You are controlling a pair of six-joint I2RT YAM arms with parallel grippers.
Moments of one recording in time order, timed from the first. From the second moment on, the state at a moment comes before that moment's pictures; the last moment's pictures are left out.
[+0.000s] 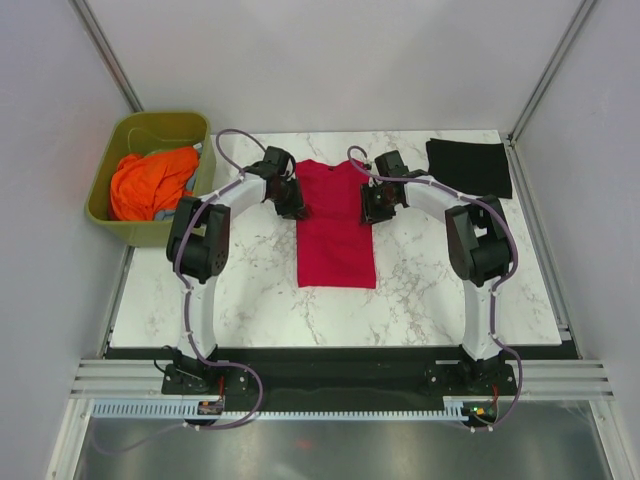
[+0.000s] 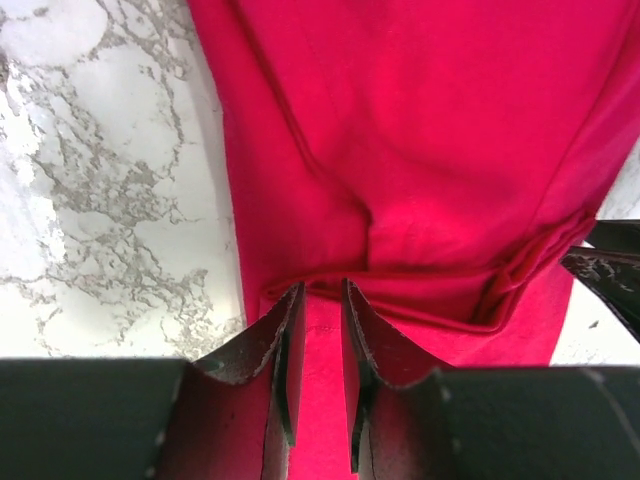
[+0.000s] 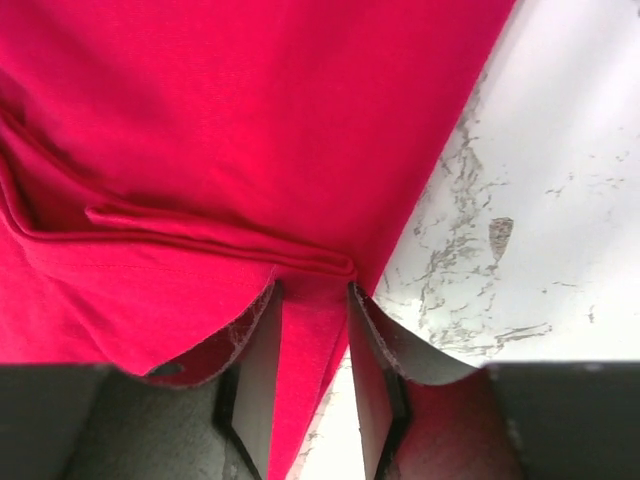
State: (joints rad) left arm -0.33 2.15 1.61 -0.52 0.26 -0.51; right arm 0.36 2.11 1.54 -0.48 -0.25 0.20
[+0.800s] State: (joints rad) left arm -0.34 2.05 1.67 -0.65 0.20 -0.48; right arm 0.35 2.00 1.53 -0.52 -0.20 0.34
